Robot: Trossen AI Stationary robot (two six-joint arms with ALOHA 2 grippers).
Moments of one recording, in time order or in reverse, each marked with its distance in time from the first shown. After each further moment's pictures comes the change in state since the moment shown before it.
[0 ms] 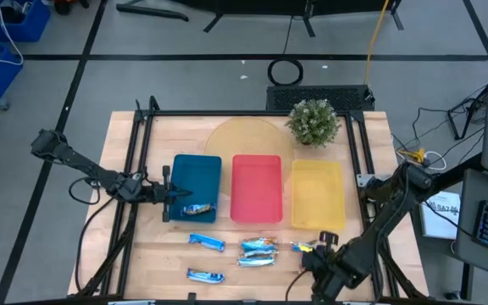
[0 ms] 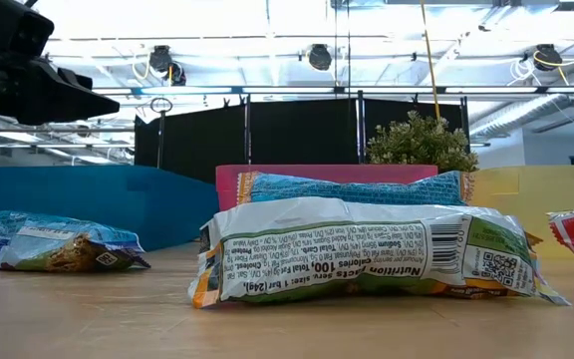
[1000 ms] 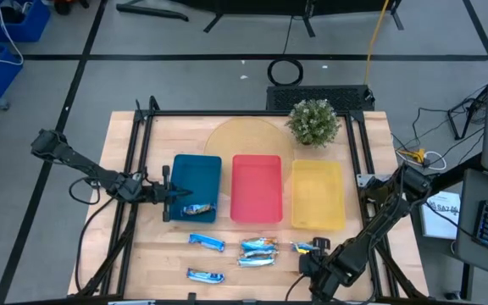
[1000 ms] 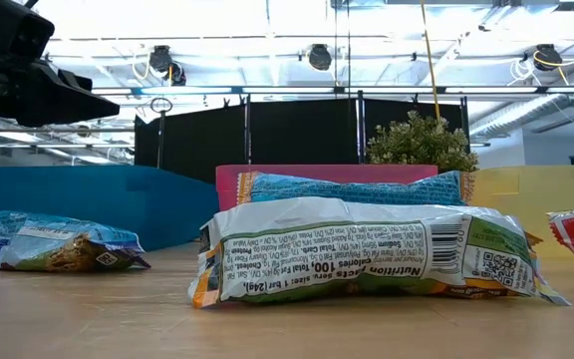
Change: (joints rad) left arm 0.000 0.000 0.000 -0.011 -0.008 0.002; right arm 0.011 0.021 -0.200 0.328 -0.018 -0.059
